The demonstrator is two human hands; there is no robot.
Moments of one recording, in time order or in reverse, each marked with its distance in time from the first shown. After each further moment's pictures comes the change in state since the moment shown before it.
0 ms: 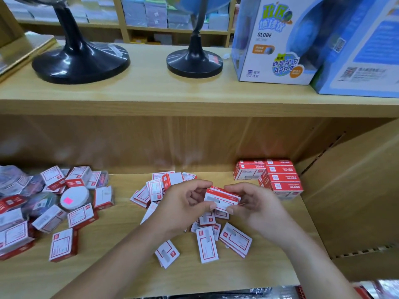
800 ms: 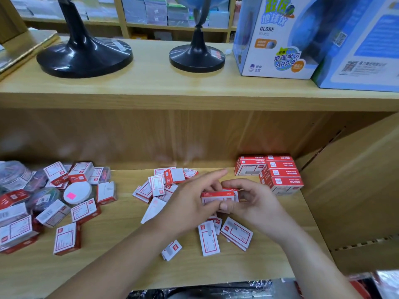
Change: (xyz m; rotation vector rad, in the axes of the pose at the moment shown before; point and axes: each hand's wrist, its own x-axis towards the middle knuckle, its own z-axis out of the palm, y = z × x) left_hand -0.004 0.012 0.008 0.314 -0.010 0.336; right_hand -0.002 0.000 0.011 0.150 0.002 -0.023
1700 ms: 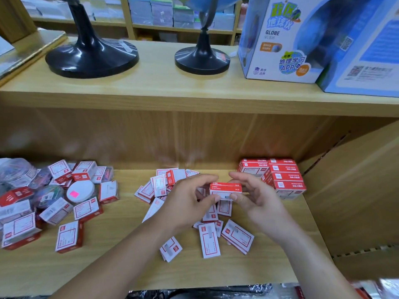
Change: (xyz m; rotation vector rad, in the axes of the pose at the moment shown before) left_hand 0.000 -0.018 0.000 0.001 0.042 -0.216; right_hand 0.004 0.005 -0.002 -0.008 0.027 -0.083
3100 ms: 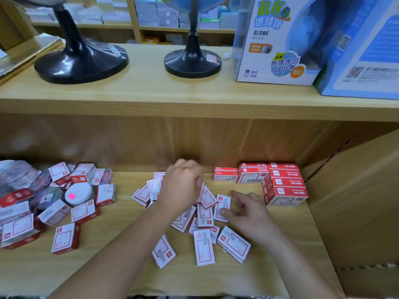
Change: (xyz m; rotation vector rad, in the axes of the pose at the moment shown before) left_hand 0.060 -0.032 0.007 0.685 0.167 0.155; right_hand 0.020 0.064 -0.004 -0.489 0.049 0.264
